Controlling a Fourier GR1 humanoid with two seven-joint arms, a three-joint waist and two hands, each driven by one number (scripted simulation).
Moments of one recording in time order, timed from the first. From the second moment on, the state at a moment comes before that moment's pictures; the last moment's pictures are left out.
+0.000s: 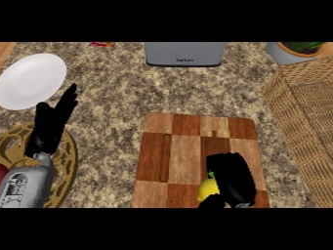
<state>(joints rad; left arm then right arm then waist) -0.22 0.18 0.08 -1.40 -0.14 -0.03 0.24 -0.05 -0.17 0.58 -1.55 1.16 0.09 0.49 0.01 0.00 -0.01</state>
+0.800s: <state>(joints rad) -0.20 0.18 0.09 -1.41 -0.14 -0.02 0.24 -0.10 -0.03 0.49 -2.05 0.94 0.19 0.60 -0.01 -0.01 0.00</state>
